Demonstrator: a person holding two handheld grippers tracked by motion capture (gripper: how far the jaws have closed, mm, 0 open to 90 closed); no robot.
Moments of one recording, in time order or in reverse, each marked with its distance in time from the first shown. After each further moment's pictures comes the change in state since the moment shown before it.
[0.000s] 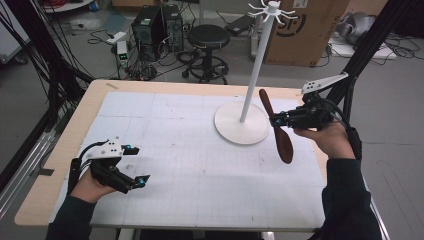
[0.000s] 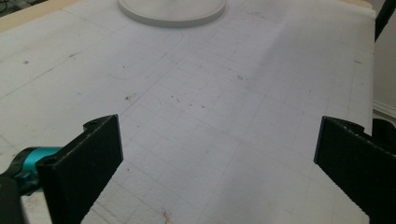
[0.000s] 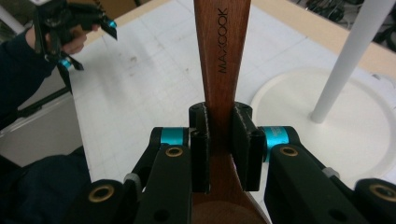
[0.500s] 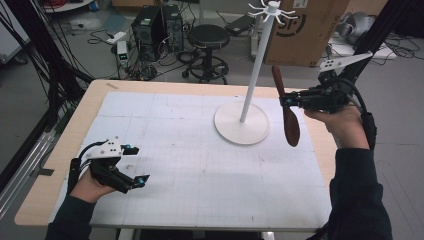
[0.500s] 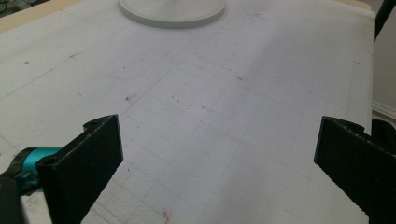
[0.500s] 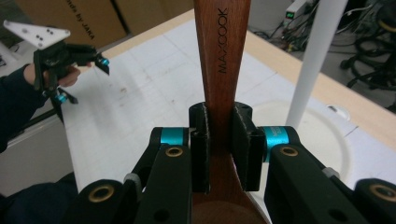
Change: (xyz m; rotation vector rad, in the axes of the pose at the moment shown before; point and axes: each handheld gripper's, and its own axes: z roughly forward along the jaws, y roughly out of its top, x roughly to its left) left arm 0.001 0.000 -0.001 -0.005 -0.002 -0.001; right arm -0.004 0.033 -0.036 -0.090 -0.064 -0.006
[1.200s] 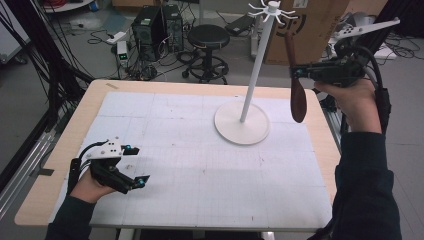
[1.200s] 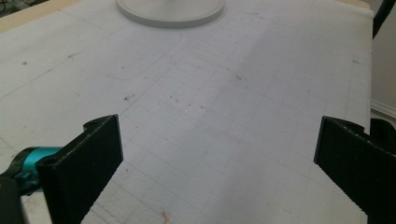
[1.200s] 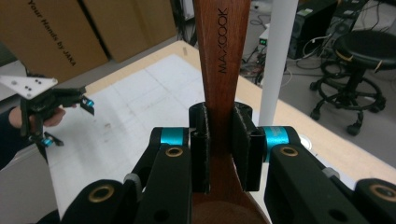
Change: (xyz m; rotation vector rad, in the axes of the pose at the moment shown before) left arm -0.001 0.000 0.000 -0.001 -0.003 0.005; right arm -0.006 0.048 -0.027 -0.082 -0.087 0.013
